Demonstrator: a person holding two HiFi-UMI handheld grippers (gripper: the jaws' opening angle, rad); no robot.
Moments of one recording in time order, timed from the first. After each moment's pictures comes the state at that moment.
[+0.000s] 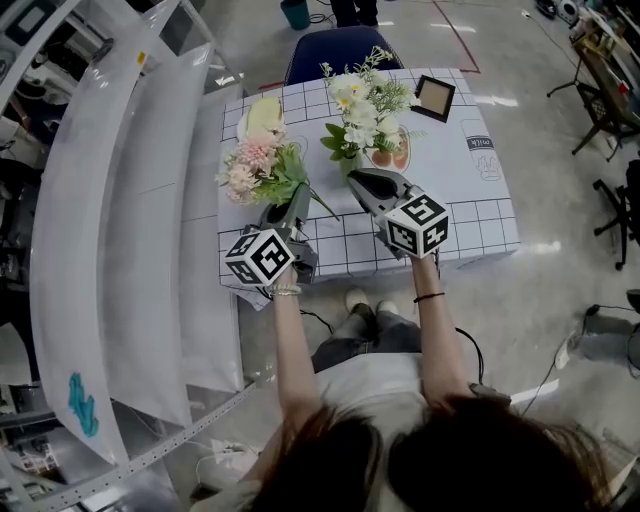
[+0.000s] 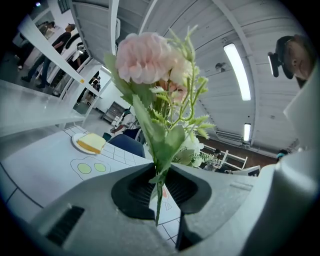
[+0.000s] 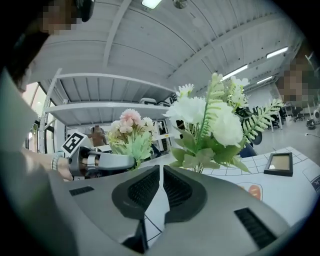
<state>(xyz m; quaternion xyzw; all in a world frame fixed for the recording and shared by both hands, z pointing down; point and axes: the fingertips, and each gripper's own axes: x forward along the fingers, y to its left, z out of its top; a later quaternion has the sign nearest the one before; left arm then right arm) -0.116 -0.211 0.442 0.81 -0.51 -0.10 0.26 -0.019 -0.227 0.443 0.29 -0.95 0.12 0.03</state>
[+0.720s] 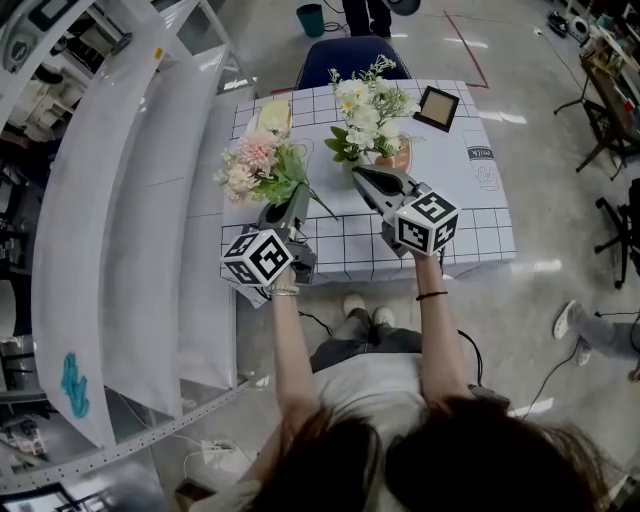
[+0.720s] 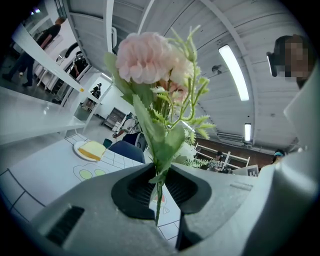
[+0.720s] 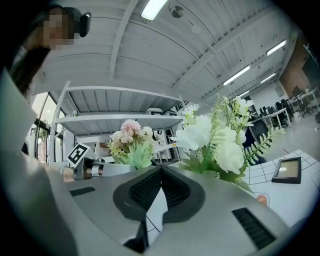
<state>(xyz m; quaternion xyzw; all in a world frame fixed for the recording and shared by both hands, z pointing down) -0.114 -0.193 0.417 0.81 -0.52 -0.11 0.23 -0.010 -0.216 0.402 0.24 -0.96 0.11 -0.03</state>
